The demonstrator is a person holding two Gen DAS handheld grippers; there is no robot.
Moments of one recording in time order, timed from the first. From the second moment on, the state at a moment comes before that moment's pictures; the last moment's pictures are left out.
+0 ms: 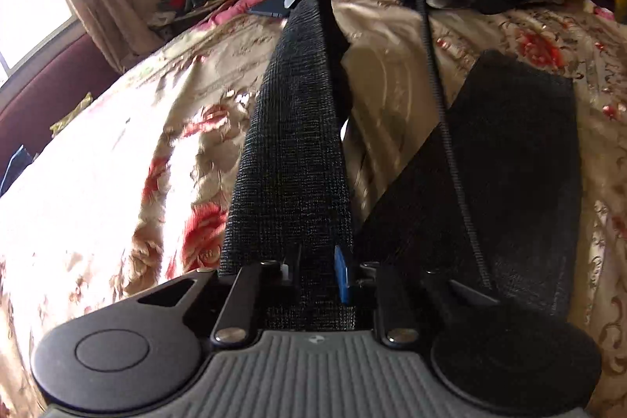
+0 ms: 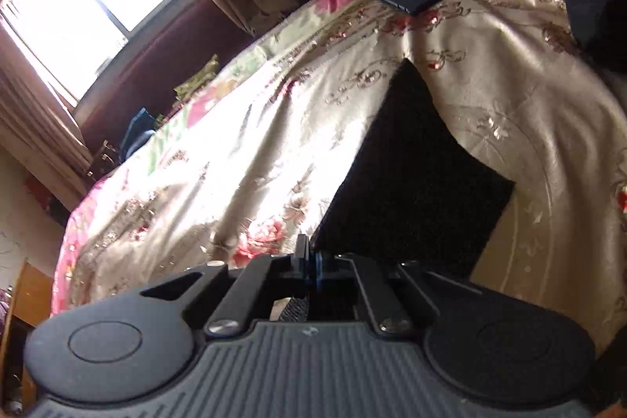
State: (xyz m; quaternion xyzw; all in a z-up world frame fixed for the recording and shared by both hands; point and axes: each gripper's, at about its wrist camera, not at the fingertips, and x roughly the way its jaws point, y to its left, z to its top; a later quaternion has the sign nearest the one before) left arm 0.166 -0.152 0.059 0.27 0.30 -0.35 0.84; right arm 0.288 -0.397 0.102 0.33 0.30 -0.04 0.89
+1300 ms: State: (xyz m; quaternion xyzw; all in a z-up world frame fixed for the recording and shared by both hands) left arm 0.061 -0.202 0.021 0.36 0.30 -0.49 0.73; right arm 0.037 -0.540 -0.024 0.54 0.20 -0.22 0.79
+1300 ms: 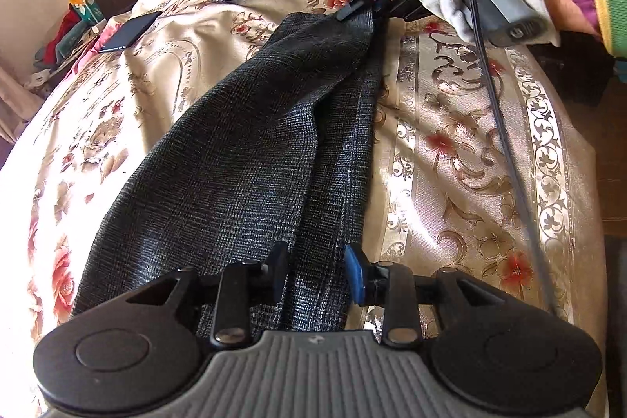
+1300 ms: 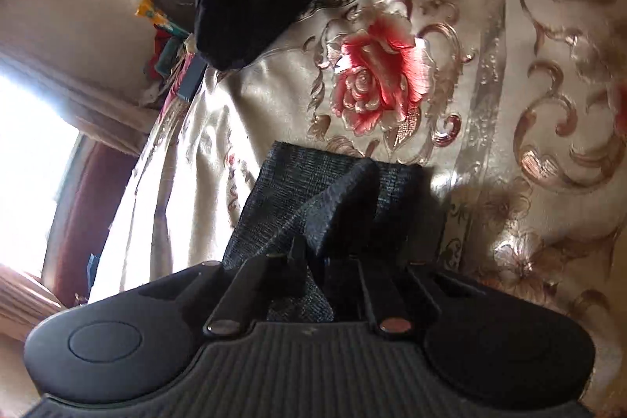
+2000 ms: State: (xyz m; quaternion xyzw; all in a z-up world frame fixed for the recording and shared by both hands) left arm 0.058 -0.187 0.020 0.34 0.32 -0.49 0.74; right arm 0.043 -0.552 -0.028 0.50 0.27 -0.24 0.79
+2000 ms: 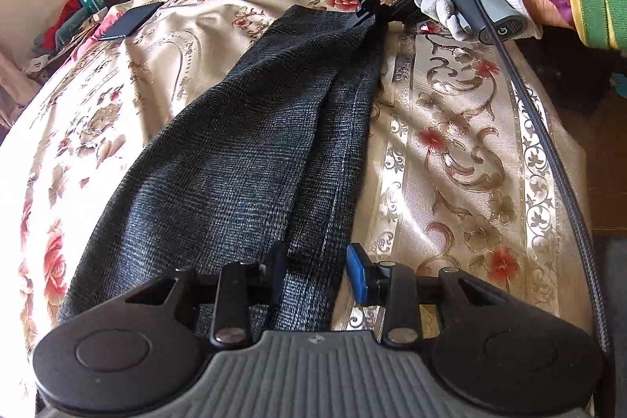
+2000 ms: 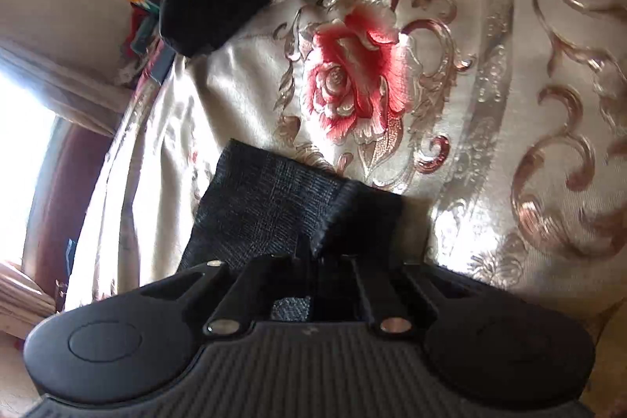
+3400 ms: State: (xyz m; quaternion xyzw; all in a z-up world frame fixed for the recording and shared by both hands) left arm 0.055 -0.114 0.016 0.27 0.25 -0.33 0.87; right arm 0.042 -0.263 -0.007 -0.29 0.31 0.15 0.89
